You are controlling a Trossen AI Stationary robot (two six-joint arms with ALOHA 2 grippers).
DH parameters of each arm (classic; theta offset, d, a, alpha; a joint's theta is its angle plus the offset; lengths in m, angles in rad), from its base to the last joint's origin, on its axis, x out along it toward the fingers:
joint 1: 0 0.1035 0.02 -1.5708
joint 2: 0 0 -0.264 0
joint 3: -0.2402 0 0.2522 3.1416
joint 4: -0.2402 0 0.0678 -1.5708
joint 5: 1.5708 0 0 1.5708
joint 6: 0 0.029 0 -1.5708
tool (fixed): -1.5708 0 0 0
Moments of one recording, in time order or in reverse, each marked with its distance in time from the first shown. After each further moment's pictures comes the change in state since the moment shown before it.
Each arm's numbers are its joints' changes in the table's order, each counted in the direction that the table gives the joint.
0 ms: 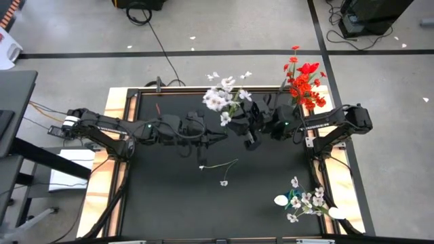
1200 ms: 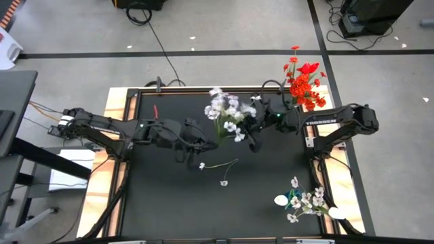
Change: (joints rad) left arm -0.026 -0.063 0.000 -0.335 -0.057 -0.113; right arm -0.087 -0.084 0.000 -0.452 0.384 0.040
